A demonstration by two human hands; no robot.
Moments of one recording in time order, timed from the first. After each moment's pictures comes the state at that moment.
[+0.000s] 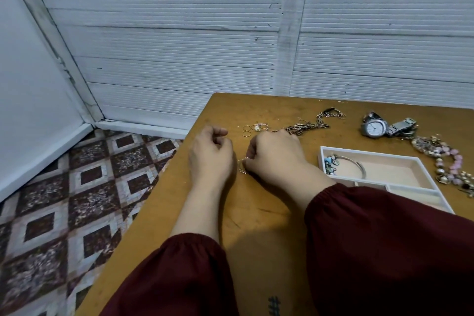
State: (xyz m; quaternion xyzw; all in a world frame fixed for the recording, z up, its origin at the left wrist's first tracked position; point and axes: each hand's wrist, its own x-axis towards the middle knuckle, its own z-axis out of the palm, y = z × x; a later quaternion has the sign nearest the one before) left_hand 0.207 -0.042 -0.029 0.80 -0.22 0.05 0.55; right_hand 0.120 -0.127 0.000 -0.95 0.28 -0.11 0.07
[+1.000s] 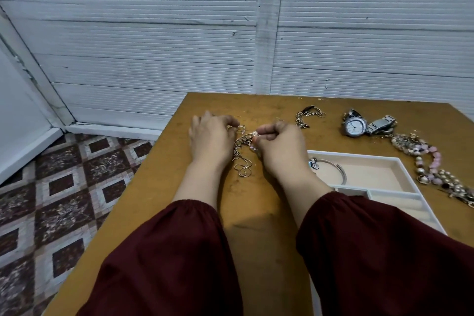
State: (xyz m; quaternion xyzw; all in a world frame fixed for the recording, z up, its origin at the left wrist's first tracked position) left_hand 0.222 -0.112 -0.023 0.88 -0.36 0.07 0.32; right_hand 0.119 -0.180 -0.025 -0.70 0.41 -0.32 0.48
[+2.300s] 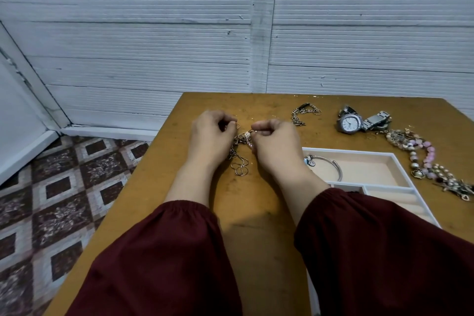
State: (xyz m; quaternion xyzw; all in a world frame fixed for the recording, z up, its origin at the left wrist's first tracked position) left_hand 0.219 -0.110 -0.019 0.80 -0.38 0.02 0.46; right_hand 0.120 -0.176 -0.020 -0.68 0.42 -0.33 0.50
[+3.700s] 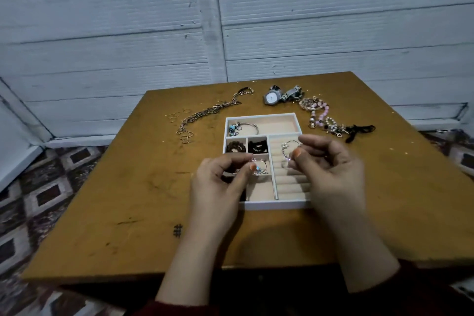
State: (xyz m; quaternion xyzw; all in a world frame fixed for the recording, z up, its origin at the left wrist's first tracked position) left_hand -0.009 -0.017 -0.006 0.71 -0.39 -0.10 0.58; right_hand -0.138 -0.107 0.004 -0.54 0.30 -0.51 0.60
